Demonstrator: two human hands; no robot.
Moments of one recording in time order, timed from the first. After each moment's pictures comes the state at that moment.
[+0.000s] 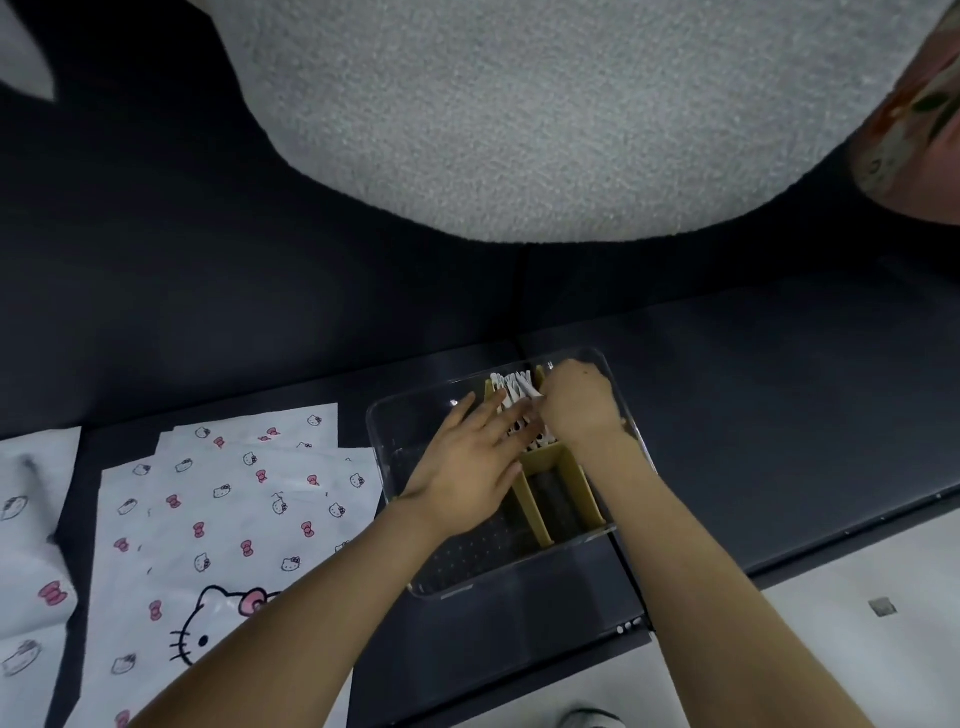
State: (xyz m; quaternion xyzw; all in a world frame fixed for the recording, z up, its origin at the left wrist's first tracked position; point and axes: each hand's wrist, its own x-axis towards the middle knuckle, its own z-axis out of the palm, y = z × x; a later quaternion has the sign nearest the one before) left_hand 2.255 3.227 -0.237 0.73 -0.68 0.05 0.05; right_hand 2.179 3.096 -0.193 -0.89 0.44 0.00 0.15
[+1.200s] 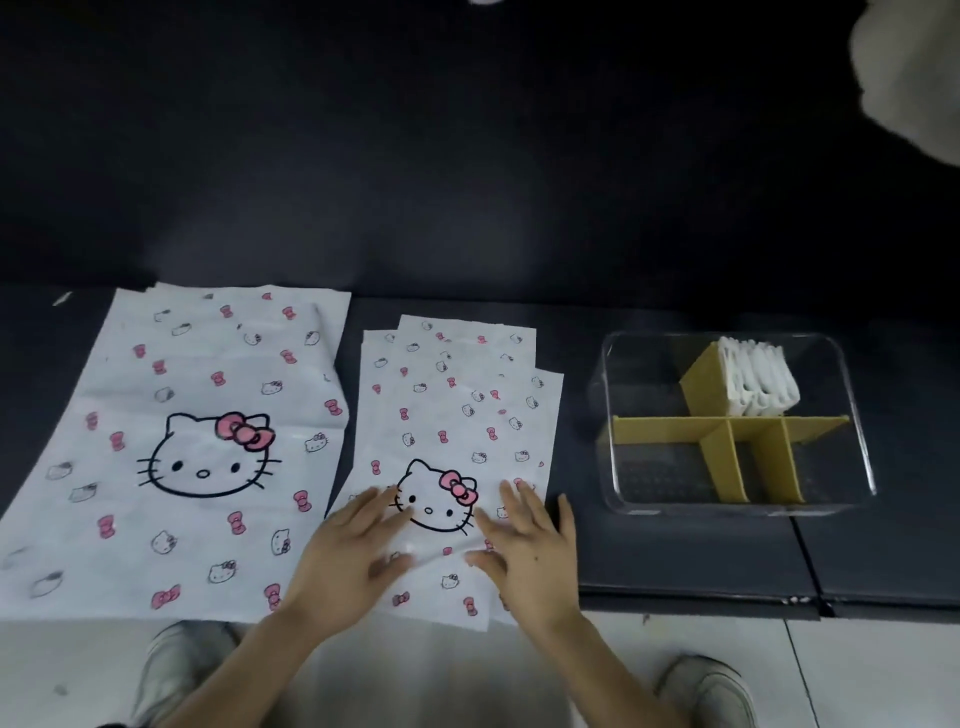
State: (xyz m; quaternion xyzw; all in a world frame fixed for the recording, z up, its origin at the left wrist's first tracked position) left_hand 2.277 3.587 -0.309 0.90 -0.42 -0.06 0.13; right_hand 2.165 3.380 -0.300 -0.97 0.14 0.08 0.16
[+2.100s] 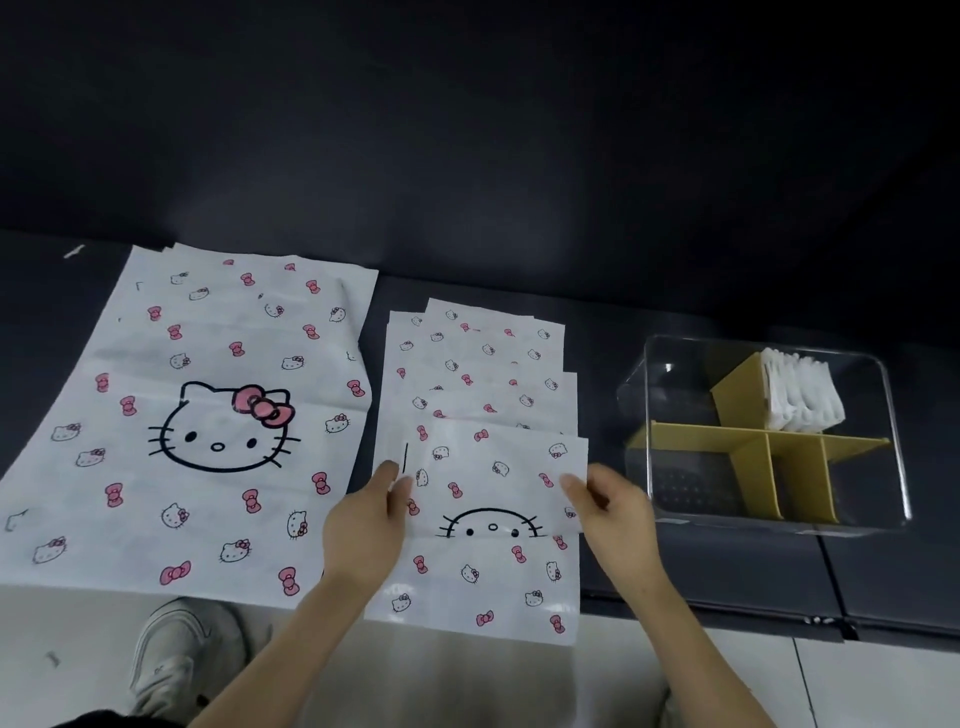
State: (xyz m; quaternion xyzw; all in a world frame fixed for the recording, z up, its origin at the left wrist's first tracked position) left_hand 2.280 3.554 -0.283 0.94 -0.11 -0.12 0.29; right_hand 2.177 3.338 -0.266 -0.80 0.33 -0.07 0.50
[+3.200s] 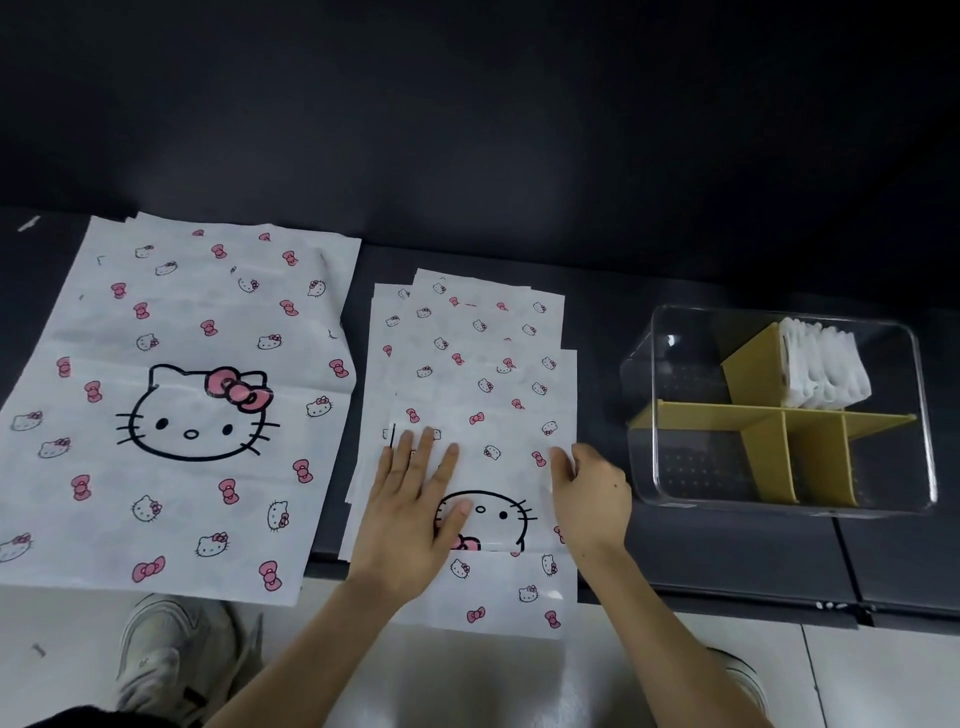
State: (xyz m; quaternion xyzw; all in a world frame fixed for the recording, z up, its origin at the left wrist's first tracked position) left_hand 2.267 3.536 -0.340 0.92 -0.36 -0.05 0.16; right_hand 2.207 3.346 -0.303 -0.87 0.40 -0.03 0.29
